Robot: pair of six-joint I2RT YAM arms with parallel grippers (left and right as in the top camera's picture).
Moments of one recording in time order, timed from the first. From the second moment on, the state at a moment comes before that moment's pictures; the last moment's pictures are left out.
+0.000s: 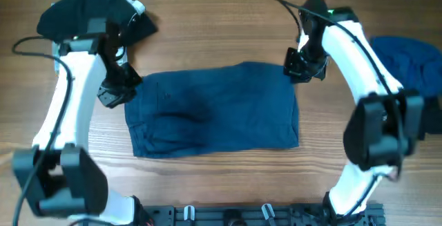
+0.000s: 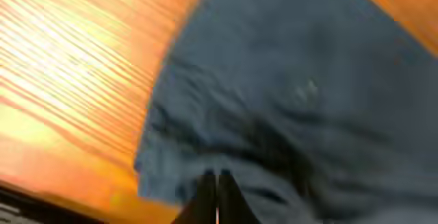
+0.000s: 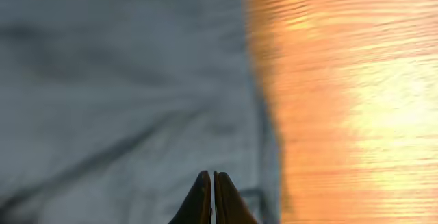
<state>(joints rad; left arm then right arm) 0.02 1.68 1.39 -1.29 0.03 -0.60 0.16 1.97 1.64 -1.28 -0.18 0.34</state>
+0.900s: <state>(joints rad) -0.27 1.67 0.80 -0.85 0.33 -0.86 0.39 1.89 1.18 -0.94 -0.41 0.45</state>
